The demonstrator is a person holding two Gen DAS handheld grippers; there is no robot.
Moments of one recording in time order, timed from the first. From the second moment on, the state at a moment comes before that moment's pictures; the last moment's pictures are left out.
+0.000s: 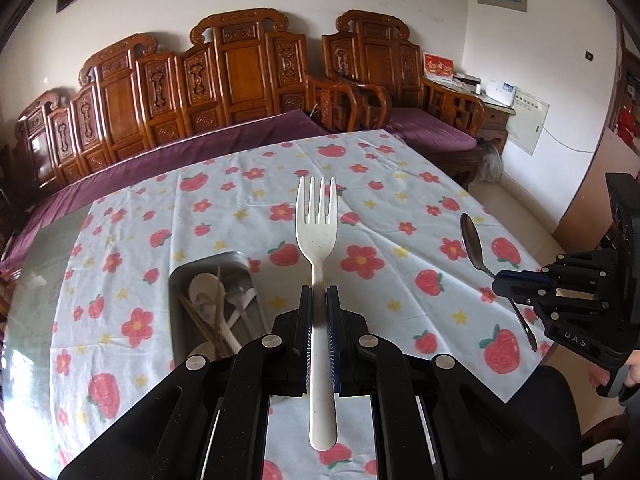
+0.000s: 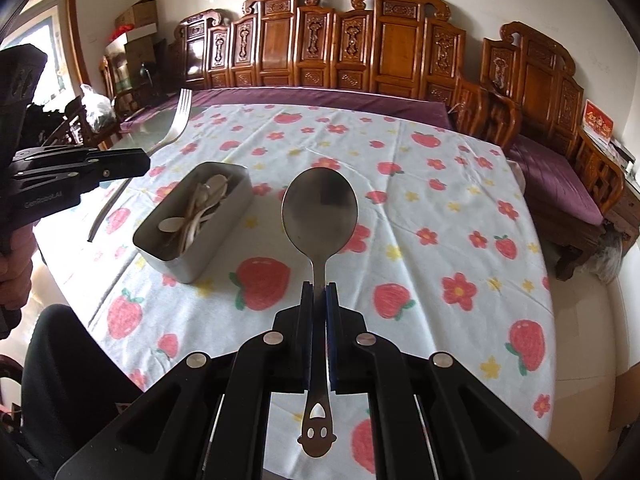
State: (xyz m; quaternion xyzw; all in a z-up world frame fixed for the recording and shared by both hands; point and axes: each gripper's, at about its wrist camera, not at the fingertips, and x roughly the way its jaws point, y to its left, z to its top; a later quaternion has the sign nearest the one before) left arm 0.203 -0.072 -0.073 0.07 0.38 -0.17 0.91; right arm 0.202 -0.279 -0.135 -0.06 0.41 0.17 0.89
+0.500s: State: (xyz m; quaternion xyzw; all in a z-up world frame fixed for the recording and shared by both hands) left arm 0.246 -0.017 -0.122 0.06 0.42 -0.12 0.90; right arm 0.224 -0.222 -0.159 -0.06 0.42 0.22 0.88
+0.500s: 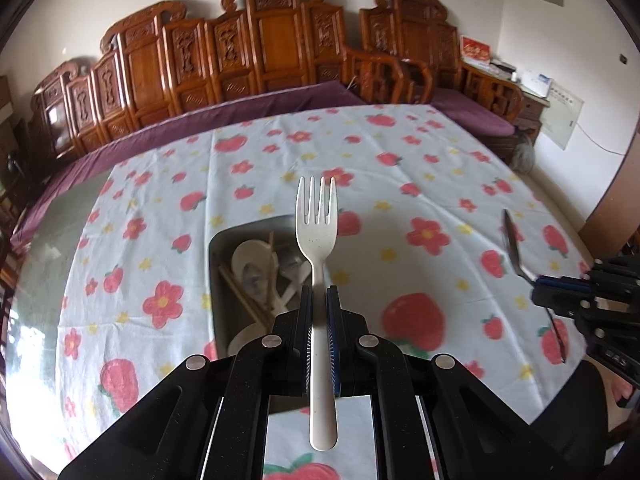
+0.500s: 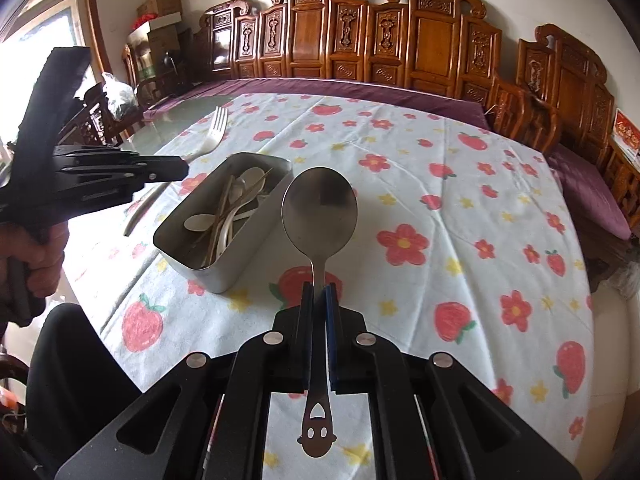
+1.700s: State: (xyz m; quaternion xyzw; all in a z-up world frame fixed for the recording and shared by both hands) left arm 0.276 0.036 -0.178 0.04 0.46 -0.08 0.88; right arm 0.254 -0.186 -0.190 -0.07 0.44 0.23 0.87
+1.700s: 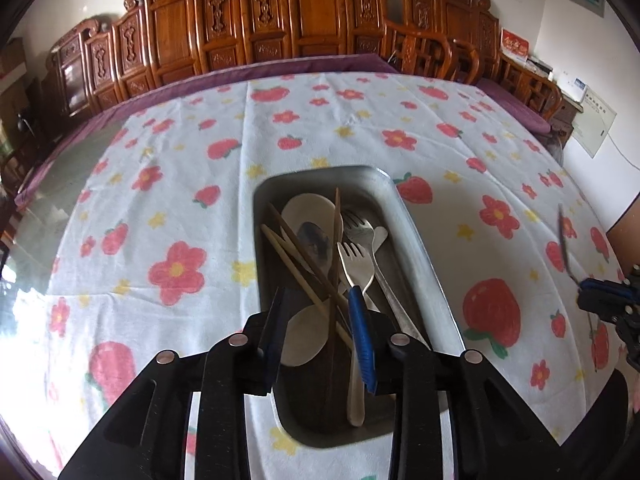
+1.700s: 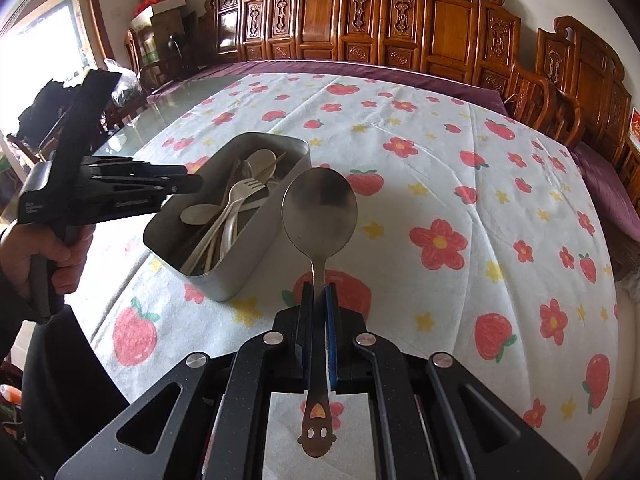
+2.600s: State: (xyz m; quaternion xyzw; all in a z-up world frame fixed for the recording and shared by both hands) left arm 0.230 0.110 -0.132 0.01 0.39 -0.06 0.92; right arm 0.300 -0.084 -0.175 -0.05 0.44 0.27 0.86
